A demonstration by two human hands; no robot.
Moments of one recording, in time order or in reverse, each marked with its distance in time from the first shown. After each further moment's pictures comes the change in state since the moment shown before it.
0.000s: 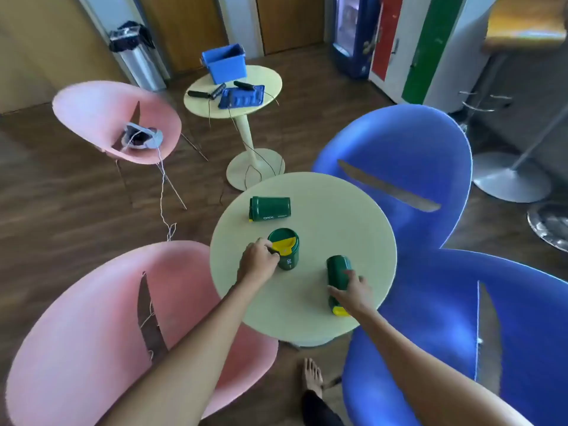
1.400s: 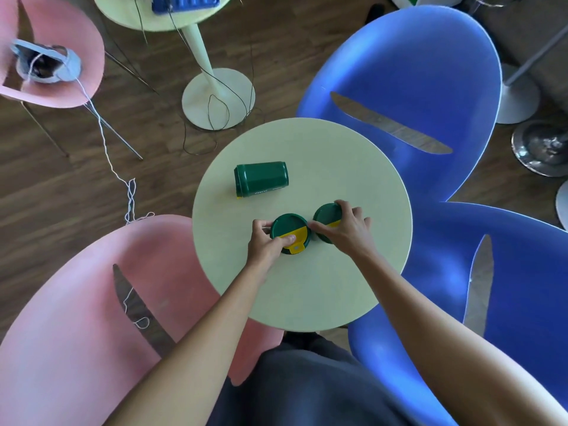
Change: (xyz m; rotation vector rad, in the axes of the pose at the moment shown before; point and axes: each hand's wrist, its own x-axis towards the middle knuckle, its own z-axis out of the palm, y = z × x) left_hand 0.100 -0.028 0.032 -0.494 -0.291 -0.332; right_hand 0.092 -0.108 -0.001 -0.042 0.079 0.117
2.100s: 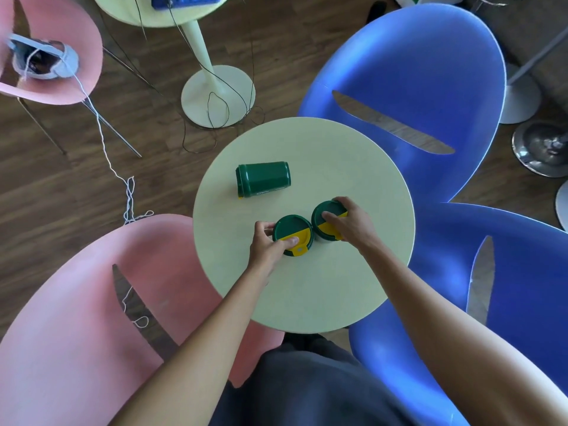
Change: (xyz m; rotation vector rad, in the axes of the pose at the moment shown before) left_hand 0.002 -0.003 -0.003 -0.054 -0.044 -0.017; right_hand 0.013 -0.010 -0.015 0.258 -0.052 -0.038
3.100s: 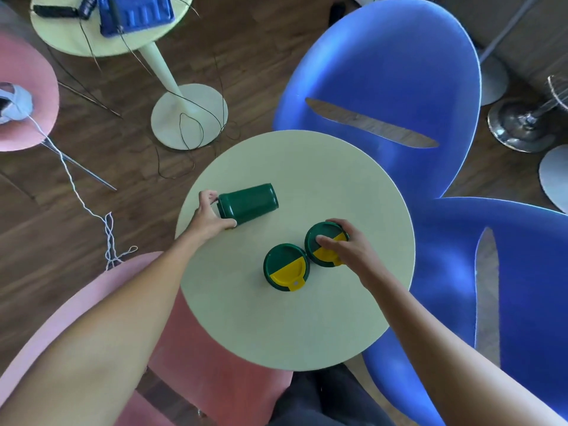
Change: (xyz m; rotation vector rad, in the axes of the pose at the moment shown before) left_hand 0.149 0.071 -0.078 0.584 -0.046 0.306; right_hand 0.008 0.022 0.007 0.410 -0.010 0.083
